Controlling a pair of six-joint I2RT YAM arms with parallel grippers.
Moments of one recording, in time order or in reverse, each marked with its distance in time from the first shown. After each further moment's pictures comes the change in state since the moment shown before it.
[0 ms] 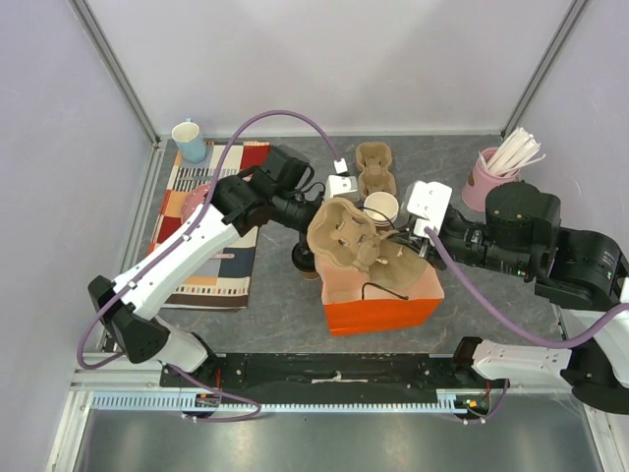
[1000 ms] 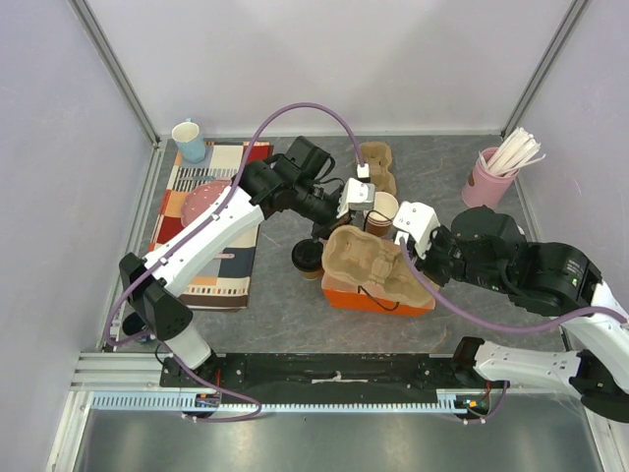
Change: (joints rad) left arm -0.003 0.198 0.157 -0.068 0.005 0.392; right arm 0.000 -0.105 -0.279 -0.071 0.195 0.096
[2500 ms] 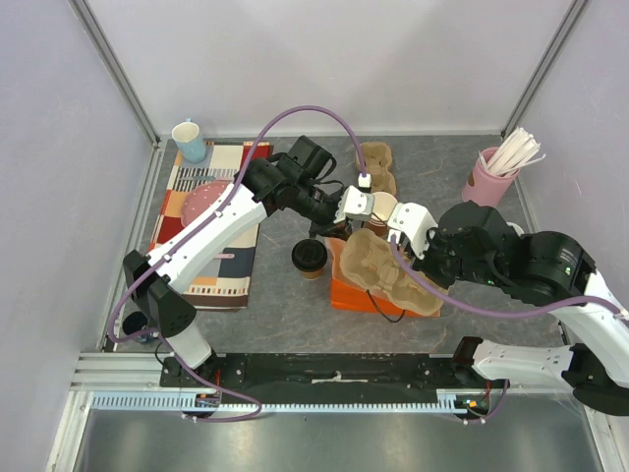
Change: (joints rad) left arm 0.005 0.029 0.032 -0.062 -0.030 0.217; right arm -0.008 0.074 0.071 -0.179 0.010 0.039
